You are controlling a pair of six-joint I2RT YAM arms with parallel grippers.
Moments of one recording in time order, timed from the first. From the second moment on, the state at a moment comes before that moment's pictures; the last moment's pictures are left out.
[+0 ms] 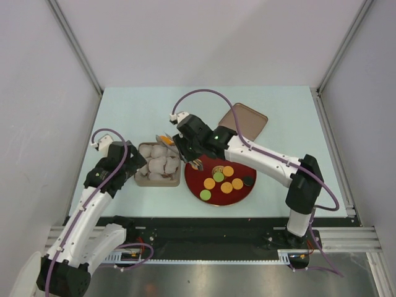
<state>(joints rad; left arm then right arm) -0.25 0.82 0.77 -0.80 -0.41 -0.80 0.99 1.79 1.67 -0.68 0.11 0.32</state>
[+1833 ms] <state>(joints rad) -0.24 0.87 0.73 -0.74 -0.31 -0.80 0.99 1.45 1.33 -0.77 0.29 0.35</state>
